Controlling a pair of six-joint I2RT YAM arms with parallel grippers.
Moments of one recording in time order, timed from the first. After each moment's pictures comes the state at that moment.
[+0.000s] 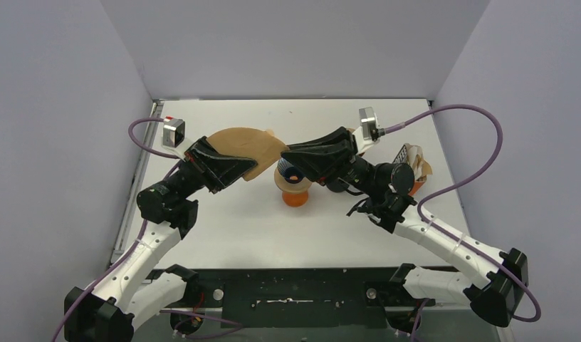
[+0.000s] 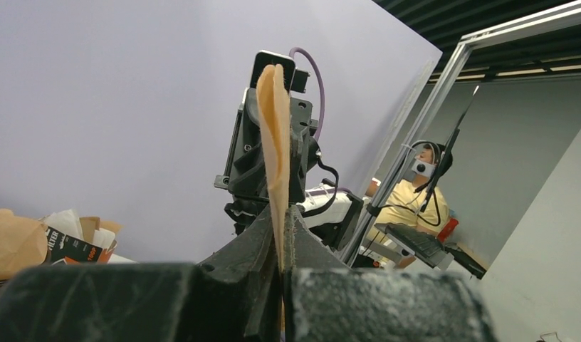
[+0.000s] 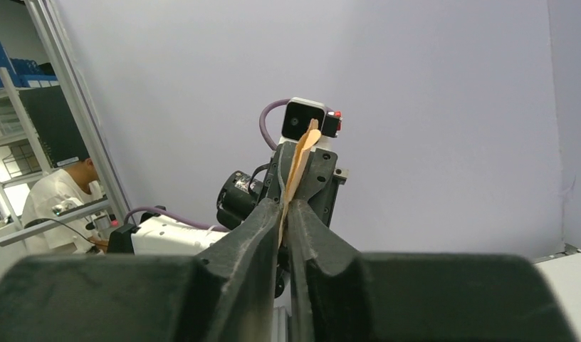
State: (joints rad) left arm -0.41 0.94 0.69 1.19 0.69 -1.37; right arm 0.83 1.11 0.95 0.86 -0.44 0.65
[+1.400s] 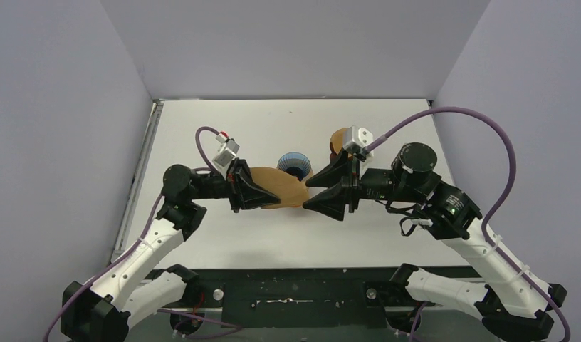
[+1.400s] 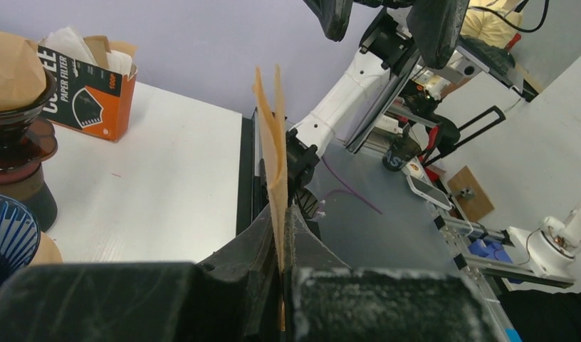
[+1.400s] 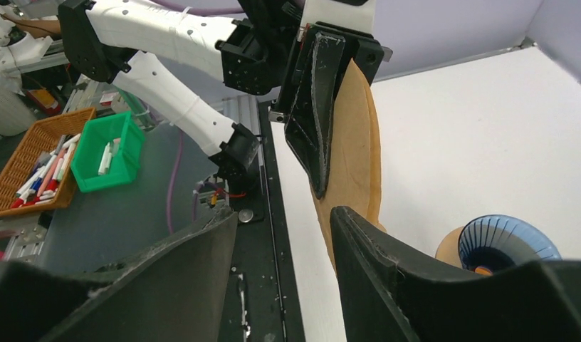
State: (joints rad) left arm -0.49 0.95 0.69 0.65 1.08 -0.80; right arm 0.83 0.94 1.32 -0.44 -0.63 0.11
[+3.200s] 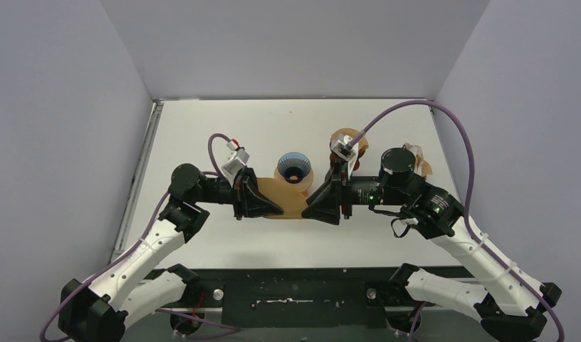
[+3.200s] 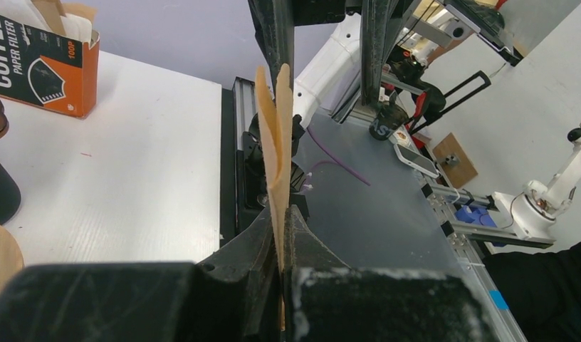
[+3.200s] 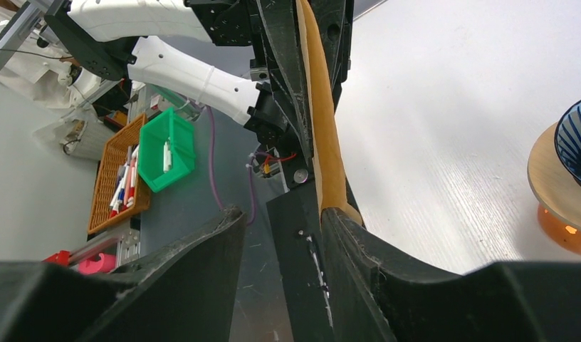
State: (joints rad) left arm -0.56 0.95 0.69 0.53 1.13 -0.69; right arm 0.79 0.93 1.19 -0.51 -0.66 0.38
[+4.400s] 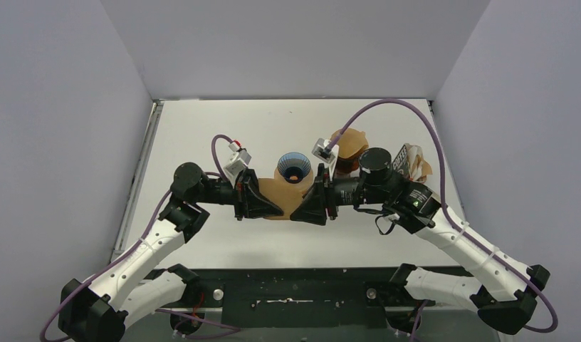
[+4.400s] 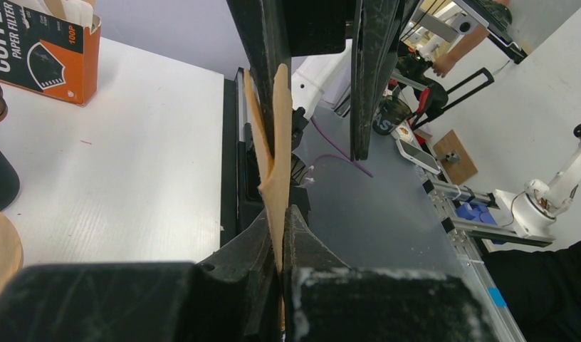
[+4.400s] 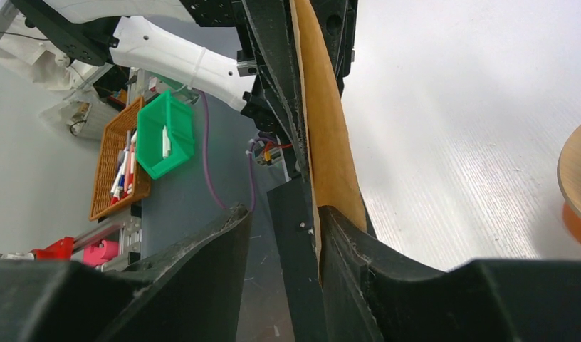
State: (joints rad) left arm -0.56 0.95 0.69 0.46 1.13 -0.64; right arm 0.85 1.01 1.17 -0.46 -0.65 0.39
